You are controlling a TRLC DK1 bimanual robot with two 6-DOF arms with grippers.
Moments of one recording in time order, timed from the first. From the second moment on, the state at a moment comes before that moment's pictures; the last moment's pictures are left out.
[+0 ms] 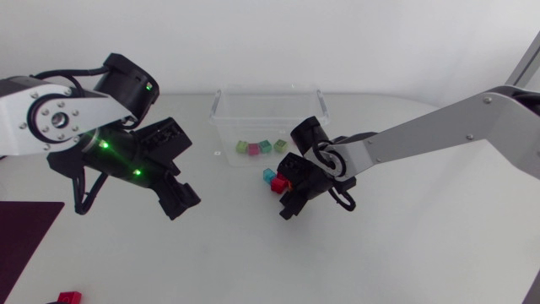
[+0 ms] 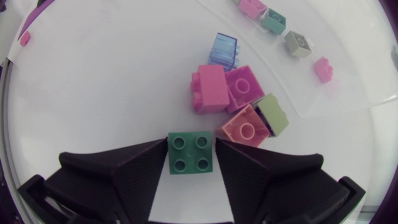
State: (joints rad) left arm -0.41 1.40 1.01 -0.73 0.08 0.49; right arm 0.53 2.00 1.10 -0.22 -0.09 -0.39
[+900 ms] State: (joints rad) left arm -0.67 1.79 1.11 -0.44 0.02 0.37; right arm 0.39 1.54 1.11 -0.38 -0.10 -0.39
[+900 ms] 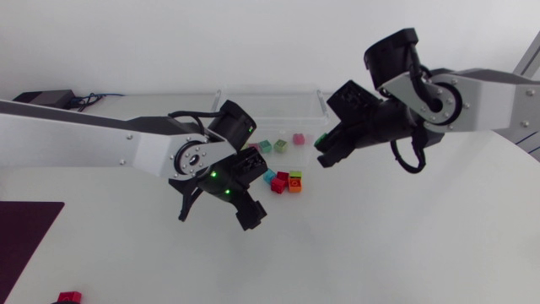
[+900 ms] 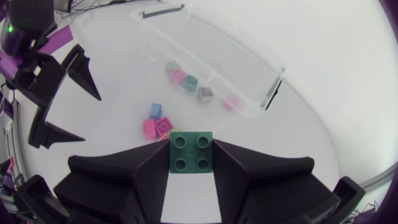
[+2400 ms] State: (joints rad) left arm -0.69 2.11 1.42 -0.41 -0.04 0.06; right arm 0.23 1.58 1.12 -0.10 -0.23 -0.27
